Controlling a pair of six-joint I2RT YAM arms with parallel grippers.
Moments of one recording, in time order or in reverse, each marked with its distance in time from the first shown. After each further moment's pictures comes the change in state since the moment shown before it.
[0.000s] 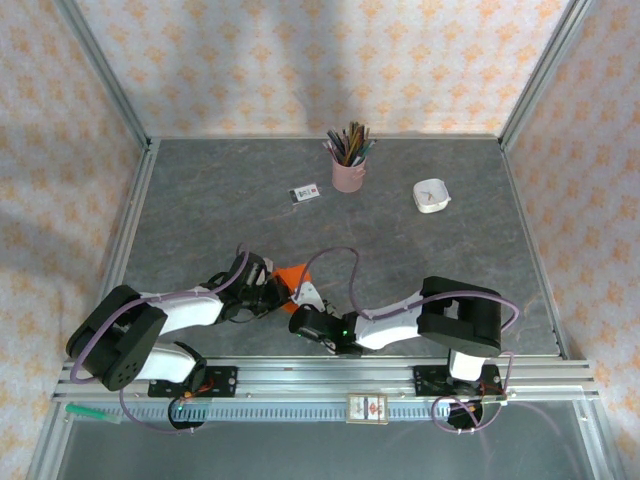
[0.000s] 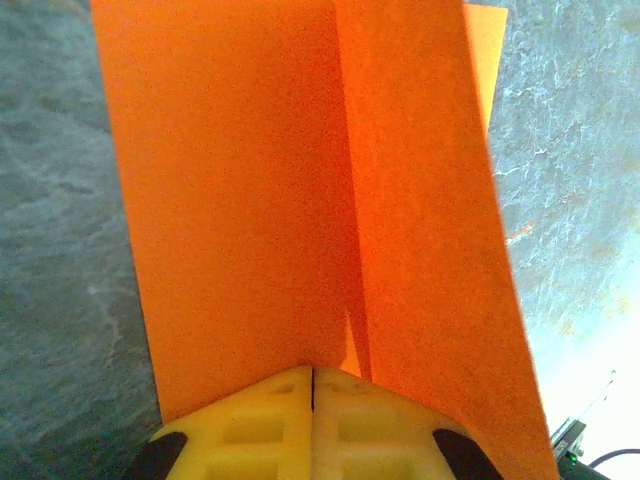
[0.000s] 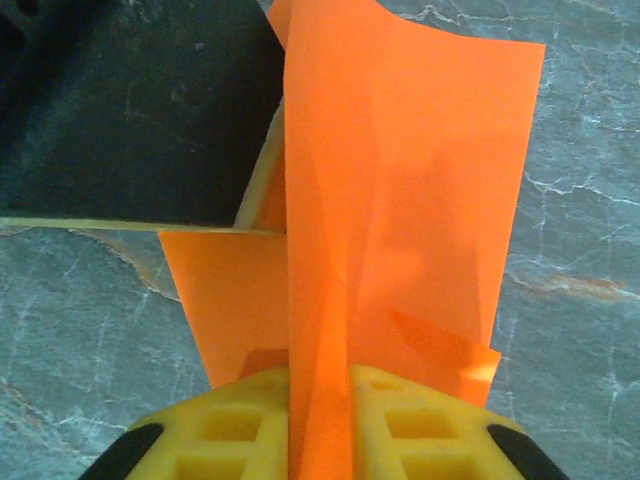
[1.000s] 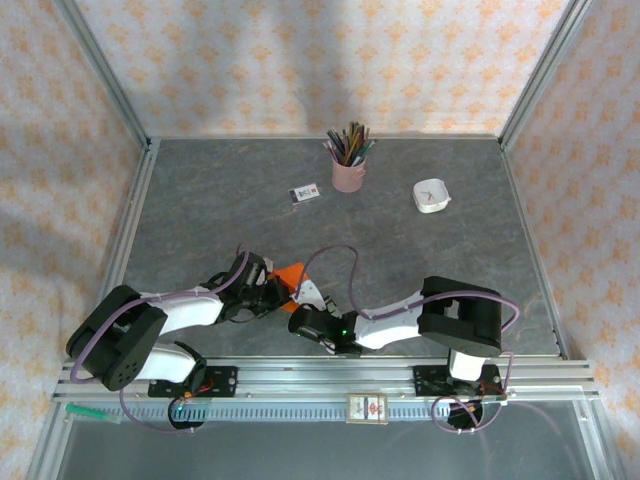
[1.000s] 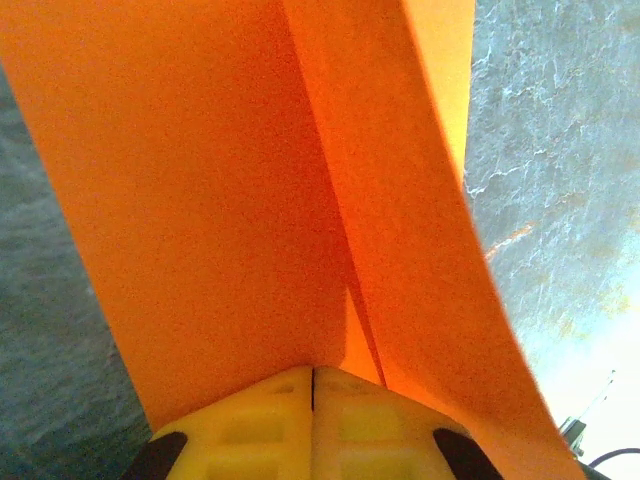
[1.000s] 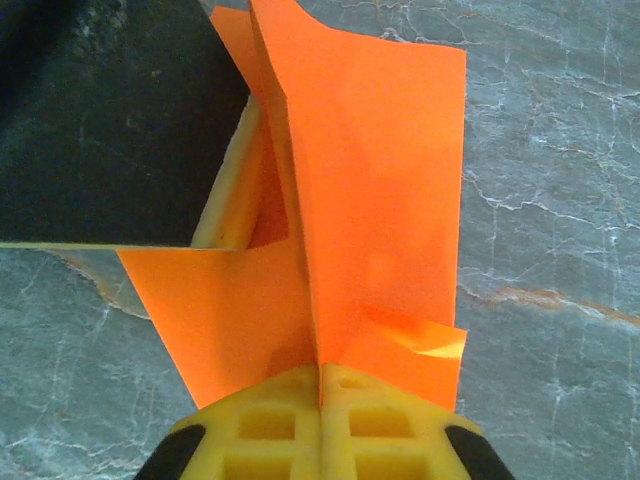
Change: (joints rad) left arm 0.000 0.000 0.000 0.000 0.000 0.003; right arm 0.000 -0.002 0.009 -0.023 0.056 -0.015
